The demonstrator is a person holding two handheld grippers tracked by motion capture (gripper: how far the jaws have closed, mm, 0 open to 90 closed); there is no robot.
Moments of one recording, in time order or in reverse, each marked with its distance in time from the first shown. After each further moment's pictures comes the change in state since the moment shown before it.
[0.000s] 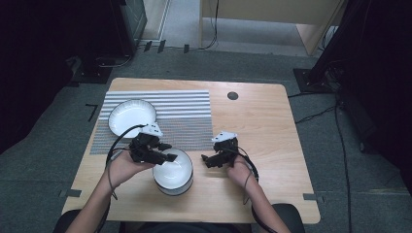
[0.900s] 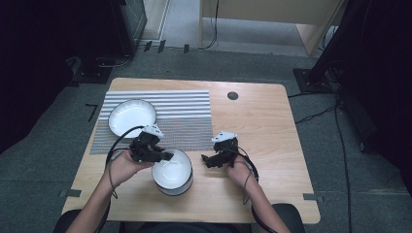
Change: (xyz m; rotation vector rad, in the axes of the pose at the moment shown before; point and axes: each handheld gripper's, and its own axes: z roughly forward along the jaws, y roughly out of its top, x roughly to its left) left arm 0.007 -0.005 0.011 0.096 0.021 -0.068; right arm 0.000 0.000 0.000 0.000 0.000 -0.001
